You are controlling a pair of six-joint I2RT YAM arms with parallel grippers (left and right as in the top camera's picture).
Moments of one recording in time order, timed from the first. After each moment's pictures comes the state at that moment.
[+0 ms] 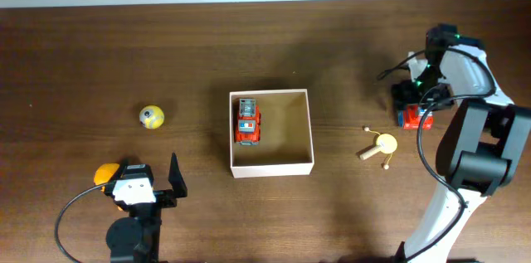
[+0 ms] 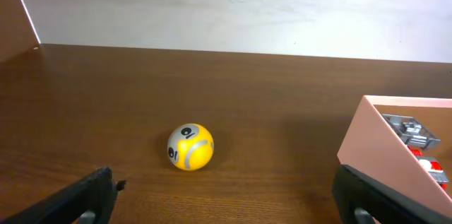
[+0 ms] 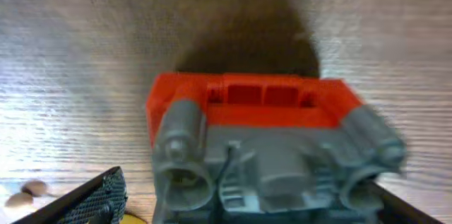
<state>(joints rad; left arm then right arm) 0.02 0.02 0.06 -0.19 -0.04 -0.04 -0.24 2.19 1.70 -1.12 0.04 -0.25</state>
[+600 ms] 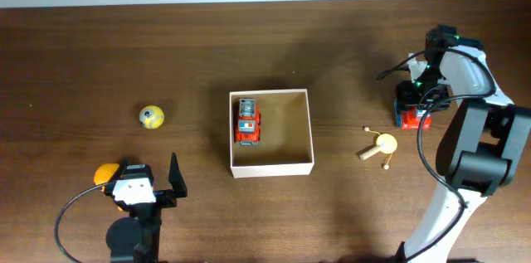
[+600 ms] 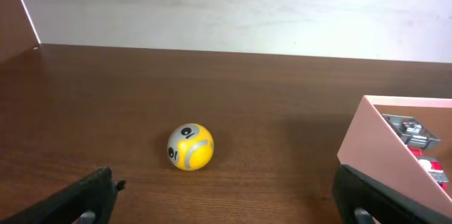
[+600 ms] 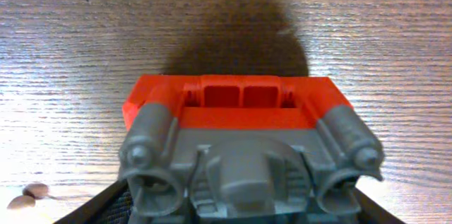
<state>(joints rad) 0.02 0.02 0.06 -0.19 -0.04 -0.04 -0.24 2.19 1.70 -1.12 0.04 -0.22</state>
